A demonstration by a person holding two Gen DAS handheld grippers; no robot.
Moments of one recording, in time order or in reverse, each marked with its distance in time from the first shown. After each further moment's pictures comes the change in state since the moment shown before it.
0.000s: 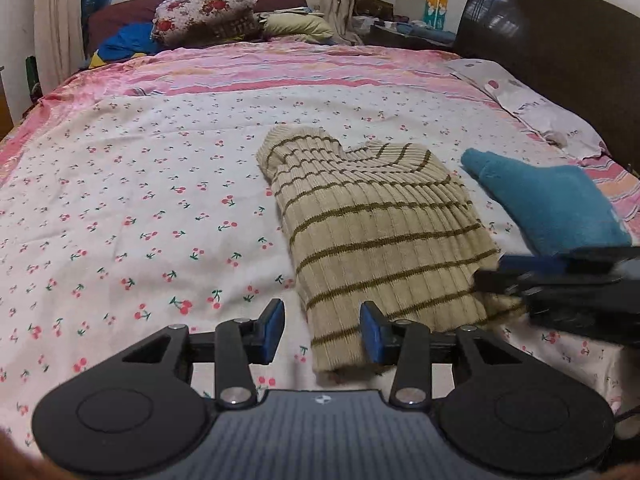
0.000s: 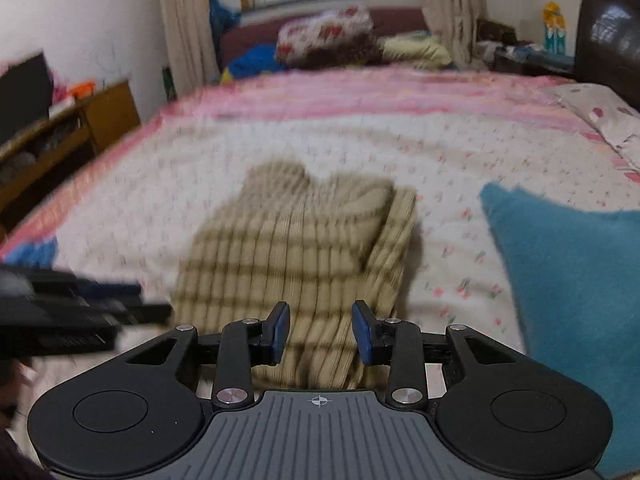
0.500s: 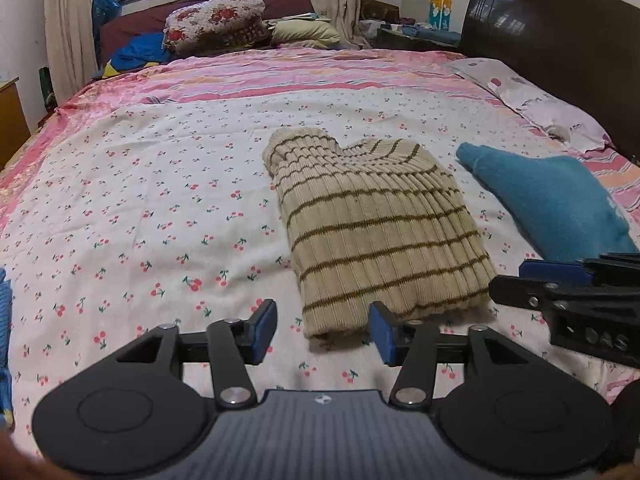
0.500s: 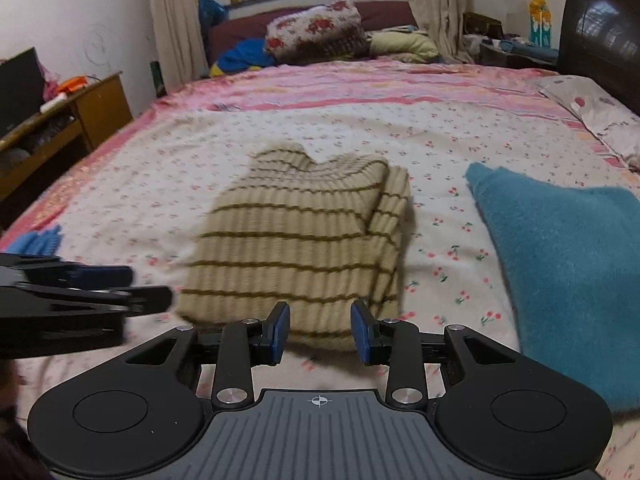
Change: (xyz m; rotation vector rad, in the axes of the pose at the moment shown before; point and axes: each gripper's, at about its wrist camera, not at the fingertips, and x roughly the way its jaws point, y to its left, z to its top) left arm -0.026 -0.021 -0.021 0.013 -0.017 0.061; right arm -0.054 0.020 -0.019 0.040 -0.041 0.016
